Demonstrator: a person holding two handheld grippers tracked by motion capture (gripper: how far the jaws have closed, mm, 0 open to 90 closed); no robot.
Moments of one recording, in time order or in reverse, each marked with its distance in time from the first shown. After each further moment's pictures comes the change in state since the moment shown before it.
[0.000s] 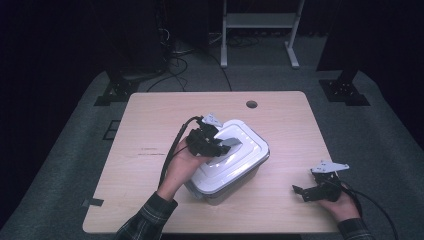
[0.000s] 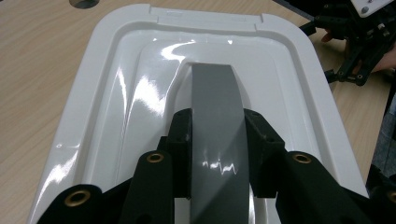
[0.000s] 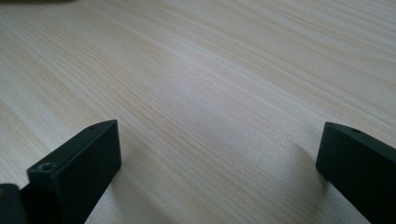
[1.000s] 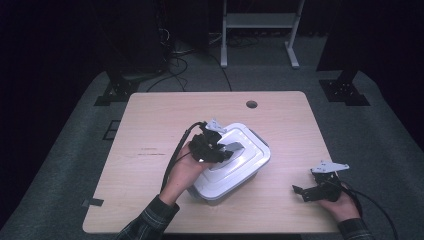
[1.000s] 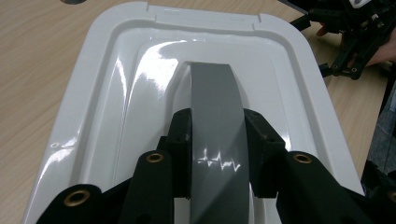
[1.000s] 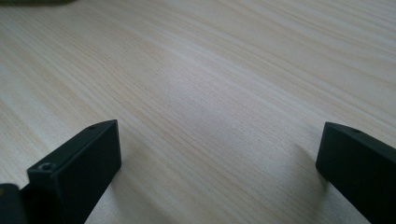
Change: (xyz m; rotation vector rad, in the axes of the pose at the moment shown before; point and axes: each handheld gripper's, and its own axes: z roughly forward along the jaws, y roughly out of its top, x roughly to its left) left arm -0.013 -0.006 0.005 0.005 -0.001 0.013; right arm 0.000 0.000 0.000 0.000 0.000 0.000
